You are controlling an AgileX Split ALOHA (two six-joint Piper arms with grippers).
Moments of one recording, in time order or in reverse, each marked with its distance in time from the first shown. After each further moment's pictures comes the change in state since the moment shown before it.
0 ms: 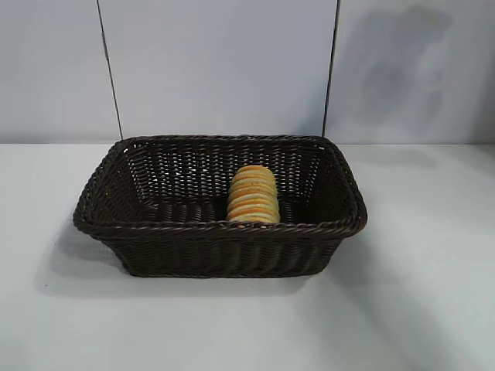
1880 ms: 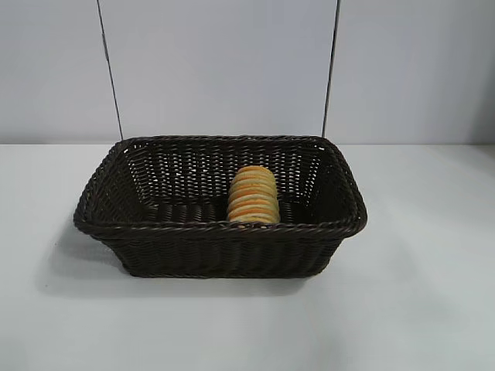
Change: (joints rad) left arm 0.000 0.000 0.000 -0.002 -0.001 0.000; right arm 0.126 -1.833 1.117 -0.179 -0.068 0.139
